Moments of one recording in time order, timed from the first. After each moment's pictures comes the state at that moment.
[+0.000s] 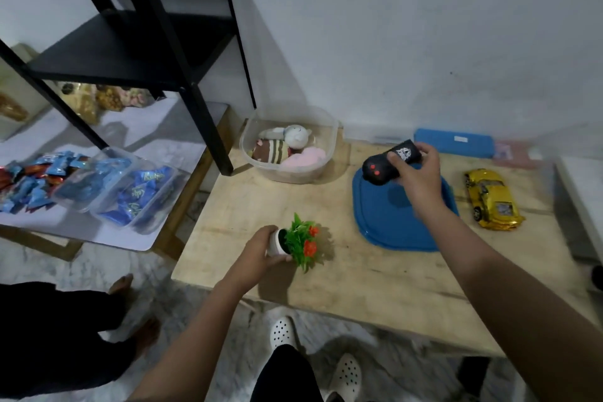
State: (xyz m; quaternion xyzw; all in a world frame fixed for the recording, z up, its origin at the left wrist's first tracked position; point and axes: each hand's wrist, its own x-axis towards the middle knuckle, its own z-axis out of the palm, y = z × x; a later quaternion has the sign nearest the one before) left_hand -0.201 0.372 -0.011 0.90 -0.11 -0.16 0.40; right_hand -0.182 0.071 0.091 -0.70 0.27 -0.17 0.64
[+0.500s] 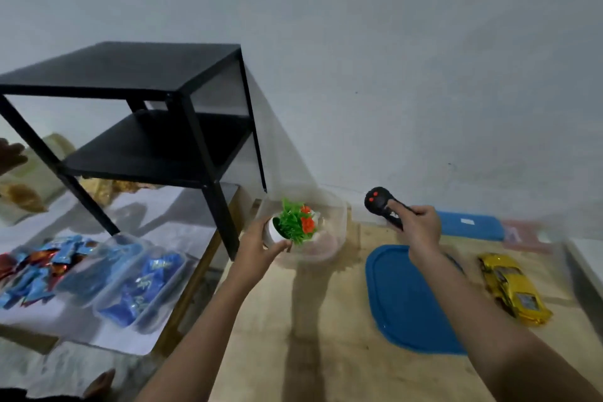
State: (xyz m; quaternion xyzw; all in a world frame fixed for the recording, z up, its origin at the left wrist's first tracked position) left_hand -0.070 0.362 0.100 0.87 -0.12 0.04 0.47; right_hand -0.103 0.084 0.127 -0.60 0.34 -0.20 0.69
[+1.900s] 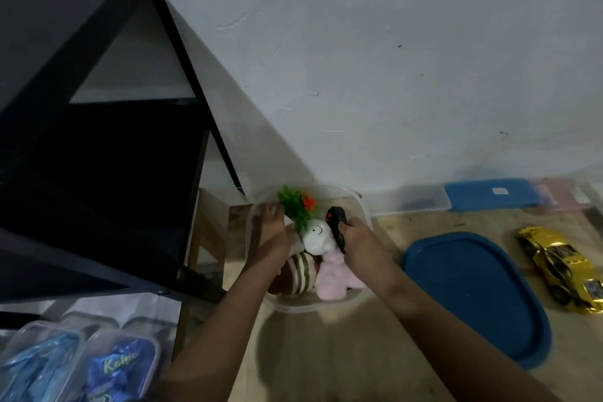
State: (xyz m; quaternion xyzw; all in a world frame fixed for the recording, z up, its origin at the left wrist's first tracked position) left_hand 0.112 0.325 0.012 0.96 -0.17 -0.12 0.17; right_hand 0.016 0.176 0.040 -0.96 0.14 0.13 0.19
